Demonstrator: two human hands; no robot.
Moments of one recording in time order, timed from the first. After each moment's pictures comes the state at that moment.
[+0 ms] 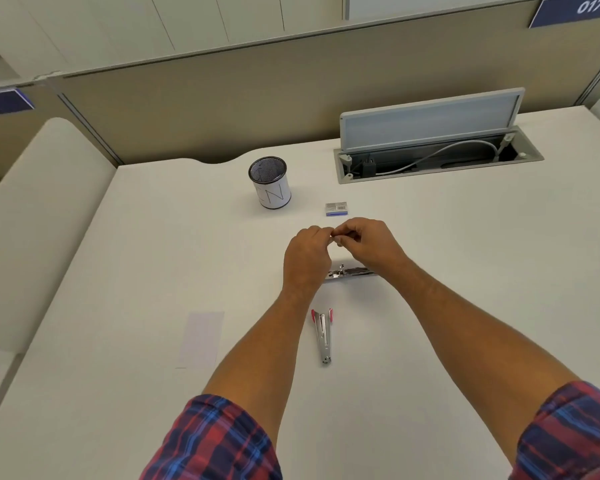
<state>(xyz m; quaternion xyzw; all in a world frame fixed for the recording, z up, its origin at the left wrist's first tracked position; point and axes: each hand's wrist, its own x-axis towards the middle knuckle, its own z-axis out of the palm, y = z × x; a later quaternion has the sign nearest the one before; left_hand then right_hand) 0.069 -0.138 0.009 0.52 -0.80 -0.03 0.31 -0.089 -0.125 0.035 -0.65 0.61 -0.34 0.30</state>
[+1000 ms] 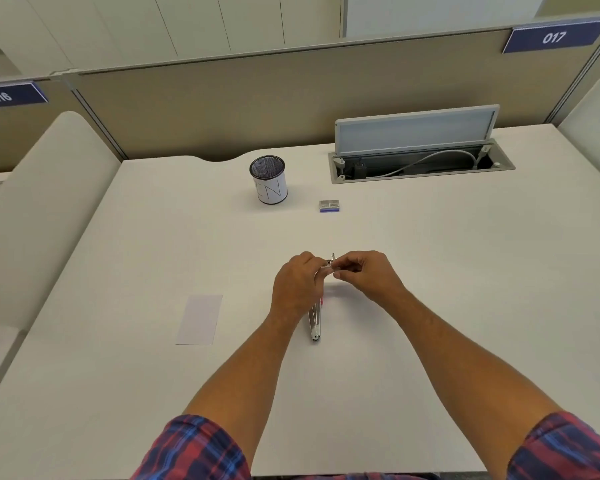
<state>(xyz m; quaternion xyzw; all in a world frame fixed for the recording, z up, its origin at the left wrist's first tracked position) 0.098 -0.058 -0.003 0.51 -0.80 -0.08 0.30 -0.088 -0.037 0.022 -0.59 0.60 -0.36 0.40</state>
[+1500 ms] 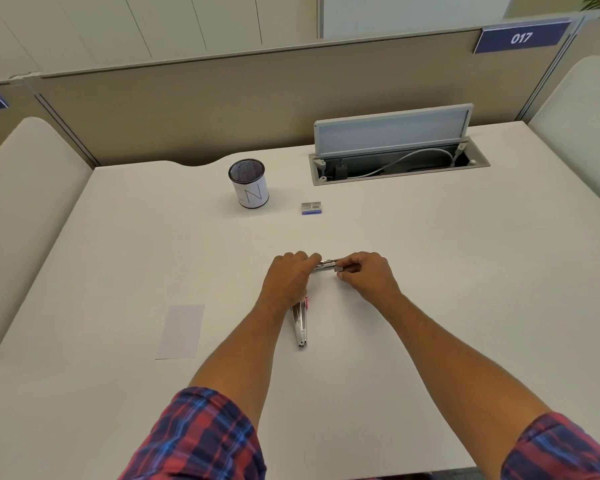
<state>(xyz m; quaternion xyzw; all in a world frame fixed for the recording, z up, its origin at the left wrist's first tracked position) 0.085 -0.091 0.004 0.46 -0.88 -0.01 0.04 -0.107 -0.037 0.013 -0.49 0.70 -0.36 0.37</state>
